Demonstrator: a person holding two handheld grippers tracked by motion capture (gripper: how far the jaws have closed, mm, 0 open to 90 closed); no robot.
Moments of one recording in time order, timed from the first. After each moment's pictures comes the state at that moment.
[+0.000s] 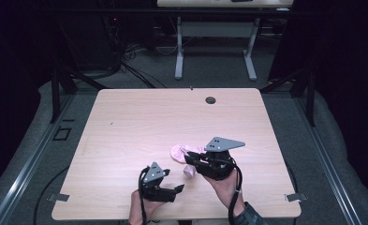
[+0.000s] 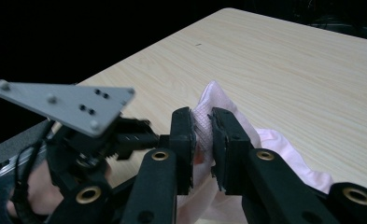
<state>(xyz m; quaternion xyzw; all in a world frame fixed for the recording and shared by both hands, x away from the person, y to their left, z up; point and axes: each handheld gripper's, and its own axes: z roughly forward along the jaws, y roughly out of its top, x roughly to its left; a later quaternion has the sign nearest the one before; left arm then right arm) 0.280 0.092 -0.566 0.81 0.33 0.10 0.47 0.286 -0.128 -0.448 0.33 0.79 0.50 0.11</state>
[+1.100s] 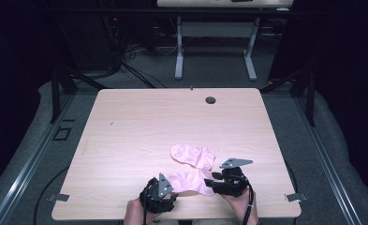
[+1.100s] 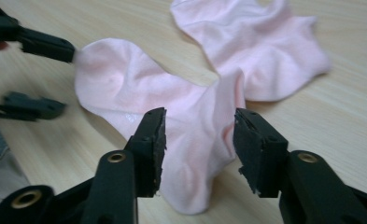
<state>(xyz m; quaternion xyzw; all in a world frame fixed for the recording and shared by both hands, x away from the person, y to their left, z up) 0.248 0.095 -0.555 0.87 0.32 0.17 0.34 0.281 -0.187 -0.547 0.43 0.81 0.39 0.07</state>
